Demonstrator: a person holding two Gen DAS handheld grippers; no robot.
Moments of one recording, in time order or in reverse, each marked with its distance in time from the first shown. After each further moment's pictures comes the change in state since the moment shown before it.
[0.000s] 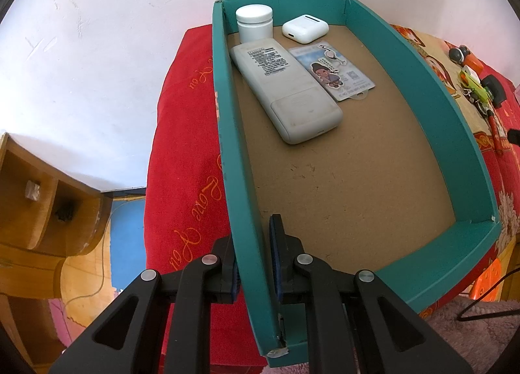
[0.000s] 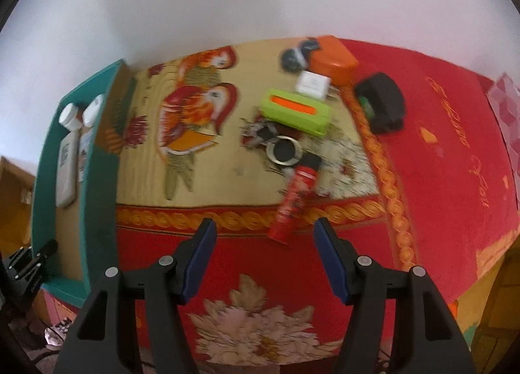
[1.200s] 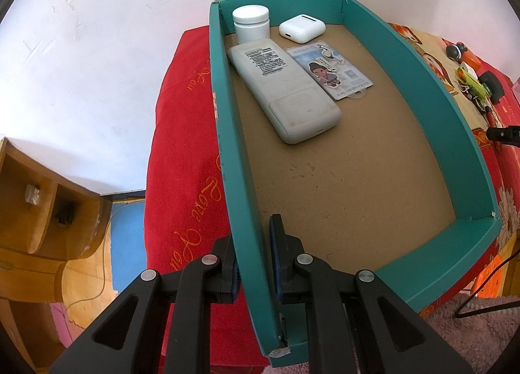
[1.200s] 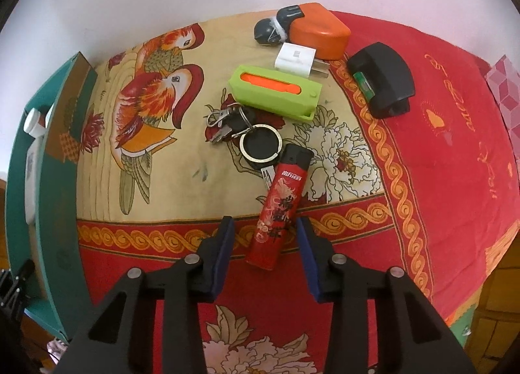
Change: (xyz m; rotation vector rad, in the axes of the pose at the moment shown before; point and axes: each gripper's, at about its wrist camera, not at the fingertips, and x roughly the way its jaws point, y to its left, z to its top) left arm 0.000 0.004 0.003 0.009 -0.002 -0.001; right arm 0.046 -0.001 0.009 0.046 0.063 -0.058
